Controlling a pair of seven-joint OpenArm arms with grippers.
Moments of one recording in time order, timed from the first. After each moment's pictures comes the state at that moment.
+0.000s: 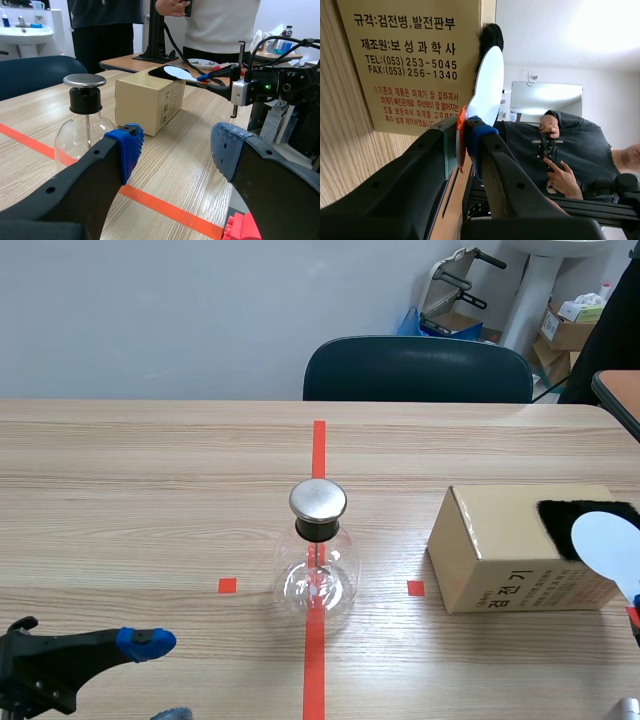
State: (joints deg) left arm 26.9 -45.8 32.7 82.9 -2.0 -23.9 -67.3; right arm -29.8 13.7 24.4 65.3 -65.2 -39.0 47.2
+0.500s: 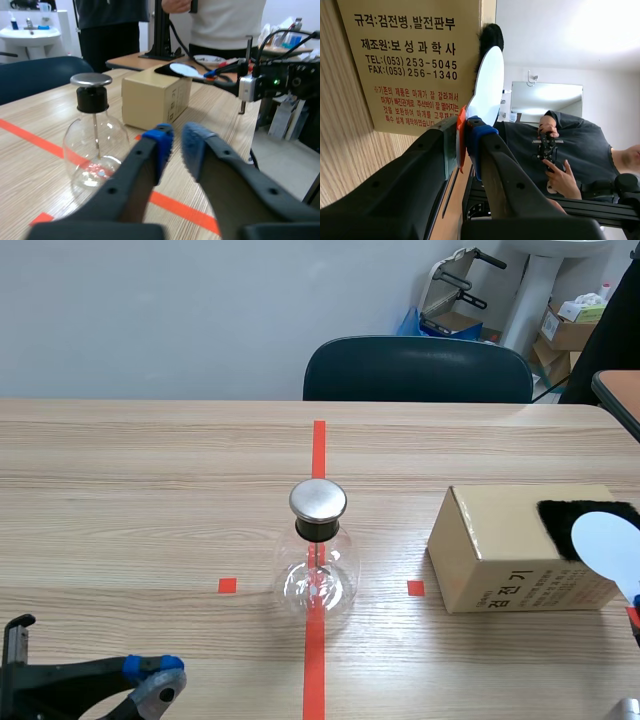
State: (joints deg) left arm 26.7 -45.8 32.7 82.9 -1.9 -20.8 -65.3; right arm -29.8 13.7 24.4 65.3 -65.2 -39.0 47.2
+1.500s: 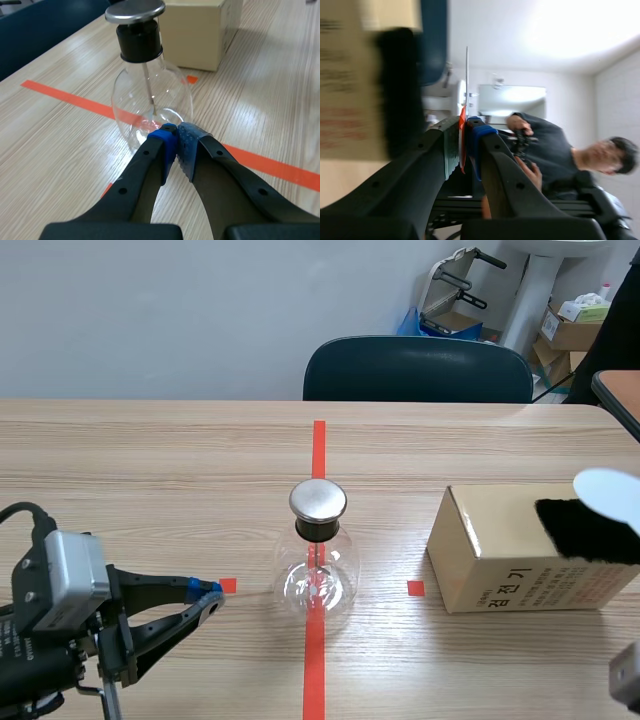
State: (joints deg) left arm 12.4 -43.5 32.7 82.9 -1.9 -21.5 -37.5; right arm -30.6 14.6 24.3 77.4 -63.5 -37.8 44.1
